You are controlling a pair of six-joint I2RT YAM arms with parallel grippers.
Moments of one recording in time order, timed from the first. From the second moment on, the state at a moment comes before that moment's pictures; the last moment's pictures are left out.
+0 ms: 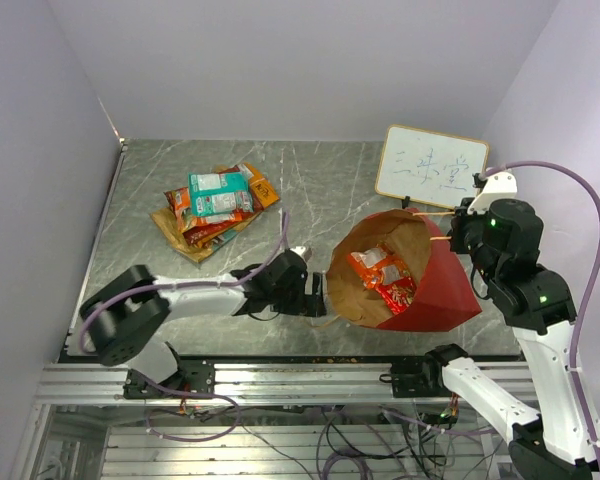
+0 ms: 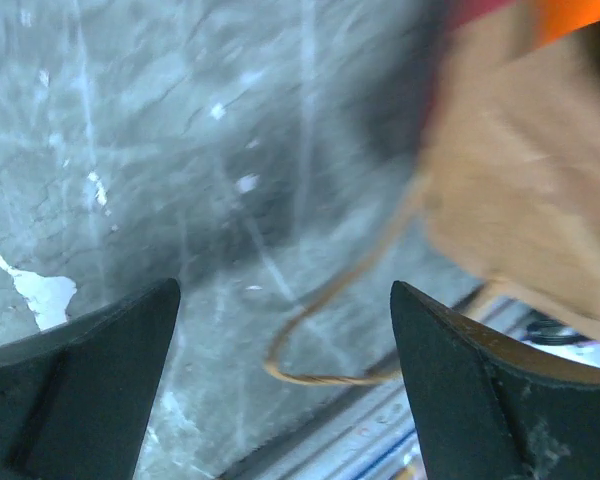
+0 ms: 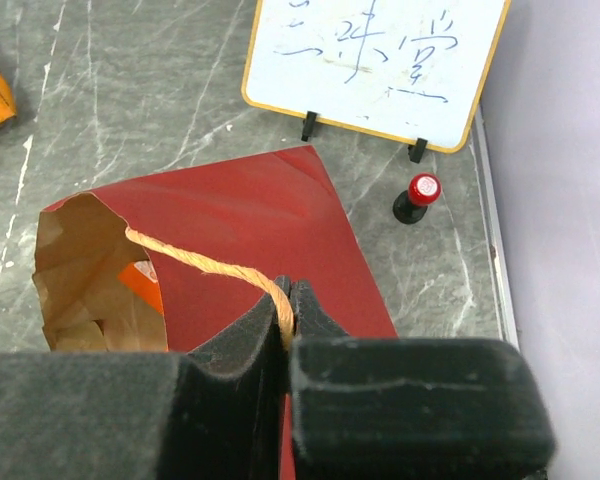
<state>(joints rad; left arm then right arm) -1.00 1.46 0.72 -0.04 0.04 -0.79 0.30 0.79 1.25 -0.86 0.32 0.05</state>
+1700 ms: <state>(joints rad) -1.10 1.80 1.26 -0.27 0.30 -0.78 0.43 0.91 1.21 -0.65 0.35 -0.03</state>
